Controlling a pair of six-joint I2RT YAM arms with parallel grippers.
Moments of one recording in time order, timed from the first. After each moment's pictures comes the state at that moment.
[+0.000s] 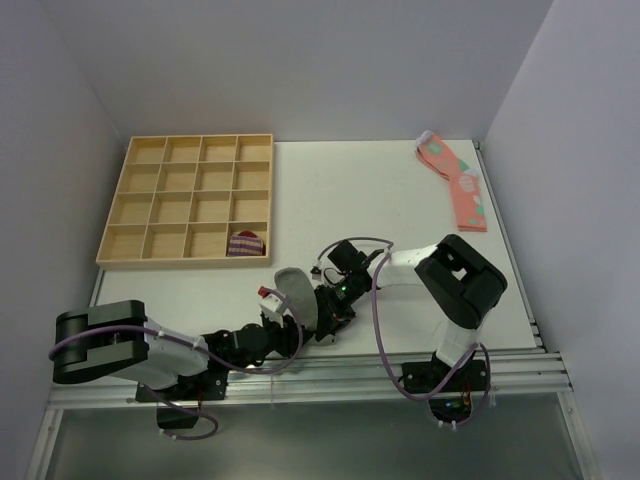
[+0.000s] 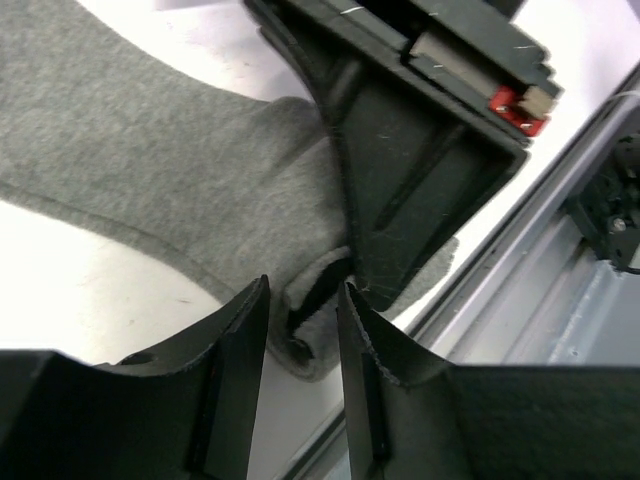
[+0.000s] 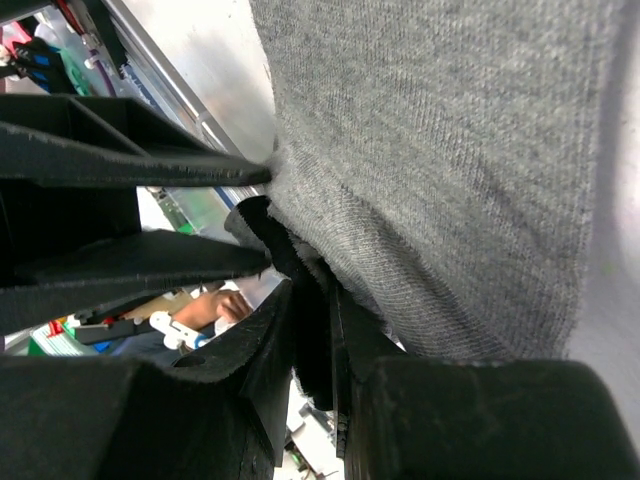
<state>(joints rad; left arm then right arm) -1.33 1.32 0.09 0.86 -0.39 -0.67 0.74 1.76 0.78 -0.30 -0.86 0.51</state>
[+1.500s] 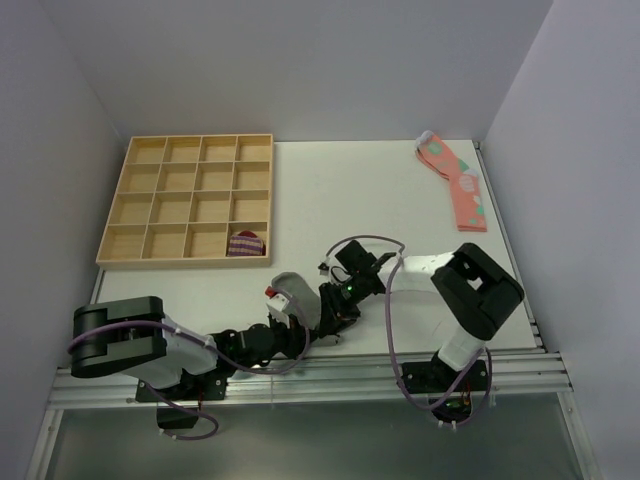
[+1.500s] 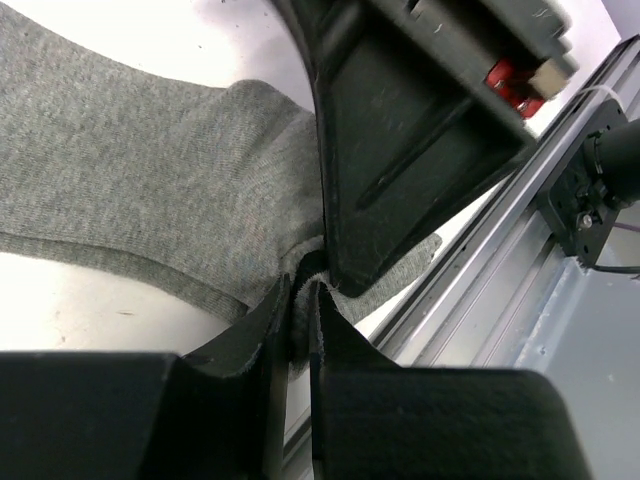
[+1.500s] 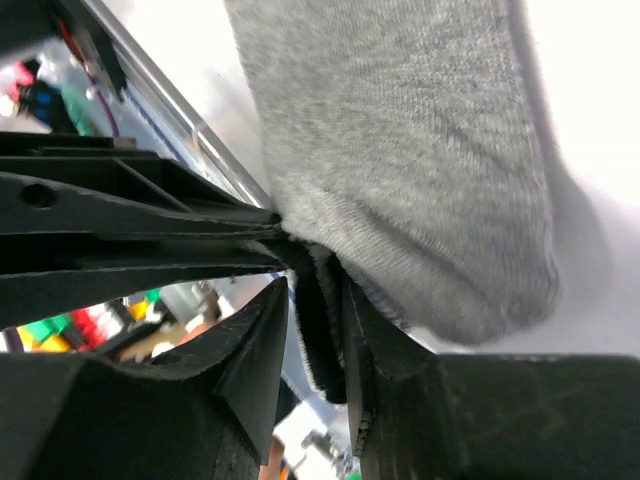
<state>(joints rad) -1.35 1.42 0.12 0.93 -0.35 -0.72 0.73 1.67 0.71 -0.25 -0.80 0.57</state>
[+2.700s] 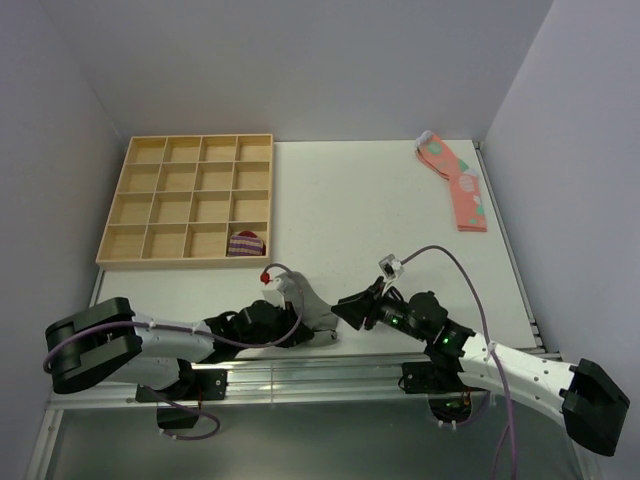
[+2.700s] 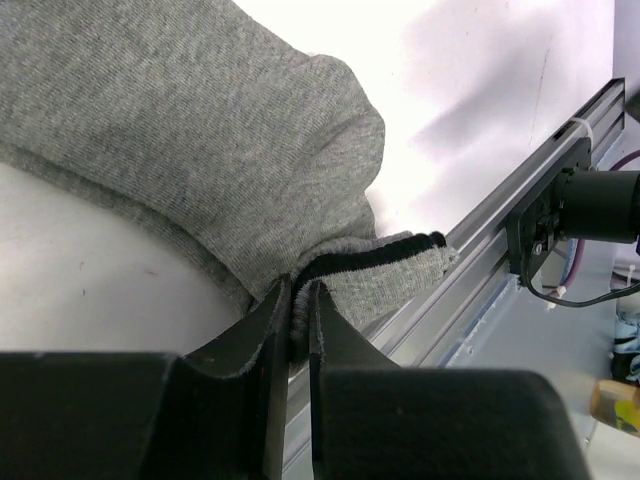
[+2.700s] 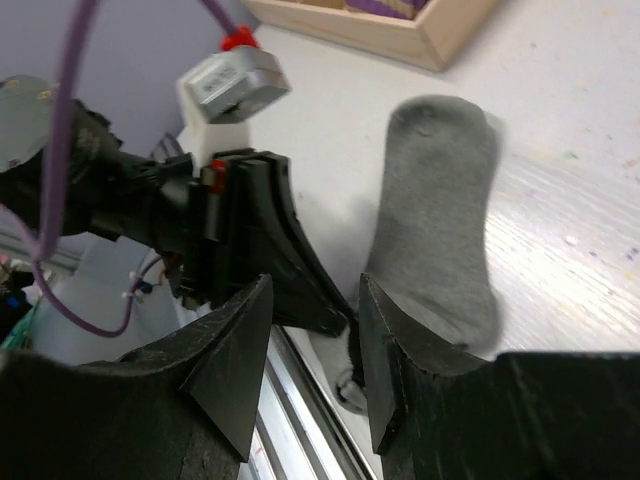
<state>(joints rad) -1.16 1.29 0.21 0.53 -0.10 -1.01 0.88 0.63 0.04 0.45 -0.14 0.67</state>
